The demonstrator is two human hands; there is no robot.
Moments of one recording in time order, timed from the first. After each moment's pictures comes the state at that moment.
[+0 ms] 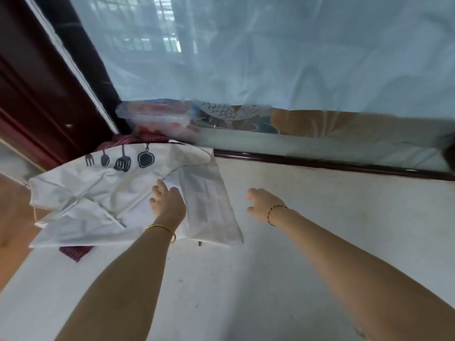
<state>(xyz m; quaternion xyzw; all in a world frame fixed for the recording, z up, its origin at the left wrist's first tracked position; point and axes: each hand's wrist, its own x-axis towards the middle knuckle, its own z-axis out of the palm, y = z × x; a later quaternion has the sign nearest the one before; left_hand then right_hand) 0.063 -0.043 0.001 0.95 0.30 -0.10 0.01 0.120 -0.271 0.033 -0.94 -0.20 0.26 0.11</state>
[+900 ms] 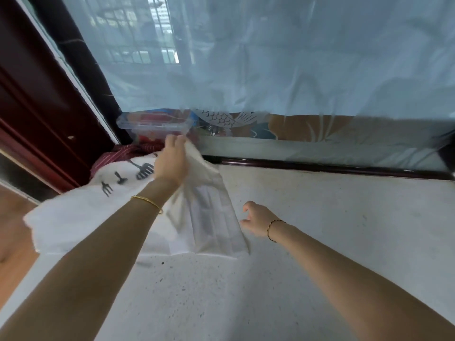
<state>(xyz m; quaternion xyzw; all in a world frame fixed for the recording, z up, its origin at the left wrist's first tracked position) 0.113 -0.040 0.102 0.98 0.14 0.11 0.12 0.097 -0.266 0.021 -0.90 -0.17 0.31 0.24</state>
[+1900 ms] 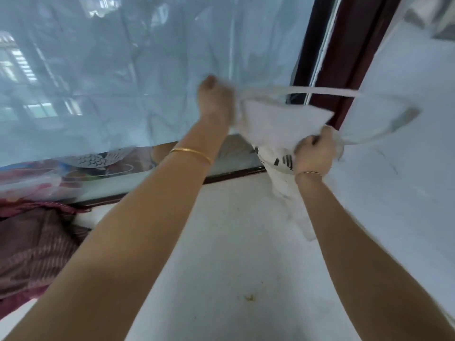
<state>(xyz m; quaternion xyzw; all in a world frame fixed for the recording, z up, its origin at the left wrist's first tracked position) 0.142 -0.429 0.281 0.59 -0.04 0.08 0.80 0.051 -0.580 0.210 -0.75 0.30 -0.41 0.43</state>
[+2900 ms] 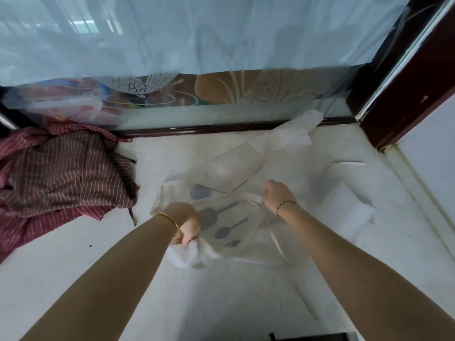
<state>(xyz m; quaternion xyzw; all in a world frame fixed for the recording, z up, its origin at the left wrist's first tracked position) 0.049 -0.249 -0.003 0.77 -0.18 -0.59 -0.14 0.065 -0.472 -0.010 -0.96 0.06 0.19 0.20</state>
